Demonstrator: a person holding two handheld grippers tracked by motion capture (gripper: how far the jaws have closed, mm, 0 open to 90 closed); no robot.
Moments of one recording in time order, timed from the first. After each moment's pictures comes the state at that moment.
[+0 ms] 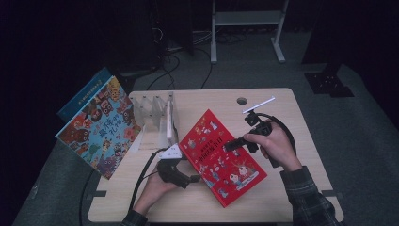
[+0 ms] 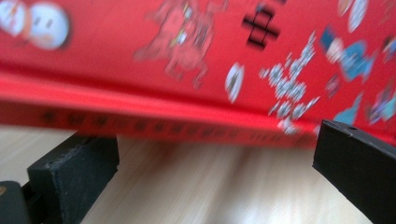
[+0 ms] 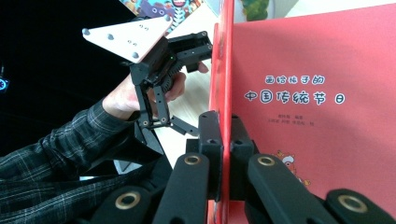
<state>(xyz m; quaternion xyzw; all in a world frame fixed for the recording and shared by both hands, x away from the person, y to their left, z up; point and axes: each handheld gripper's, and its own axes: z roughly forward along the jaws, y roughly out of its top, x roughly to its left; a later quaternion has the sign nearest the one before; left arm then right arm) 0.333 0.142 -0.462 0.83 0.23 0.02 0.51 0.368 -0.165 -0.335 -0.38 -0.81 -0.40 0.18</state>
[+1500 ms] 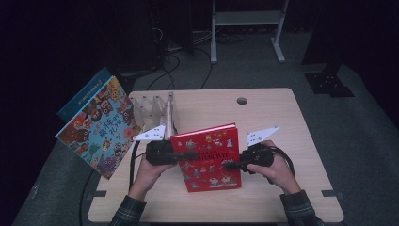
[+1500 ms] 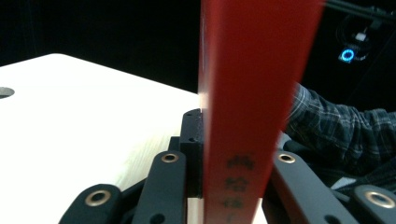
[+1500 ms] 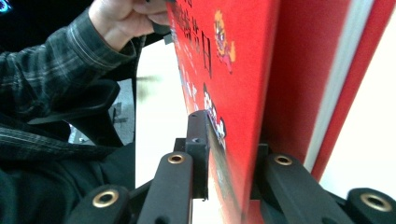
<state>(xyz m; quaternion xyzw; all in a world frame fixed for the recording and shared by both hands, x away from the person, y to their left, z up) 0.342 0.164 -0.384 0.77 0.12 -0.05 0.62 0.330 -0.171 -0.402 -0.19 -0.84 -0.50 0.07</state>
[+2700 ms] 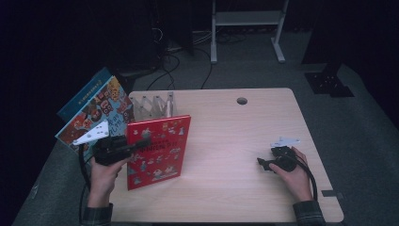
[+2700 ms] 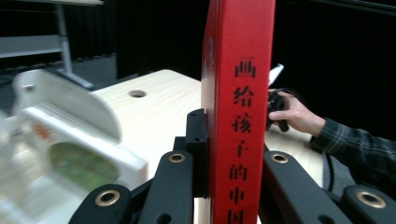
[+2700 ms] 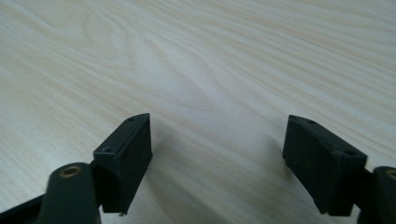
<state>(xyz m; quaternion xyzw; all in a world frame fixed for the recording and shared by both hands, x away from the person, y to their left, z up) 0.306 0.287 -0.338 0.73 0.25 0.10 0.62 0.357 -0.265 -0.496 -0.45 -0.81 -0.33 -0.18</state>
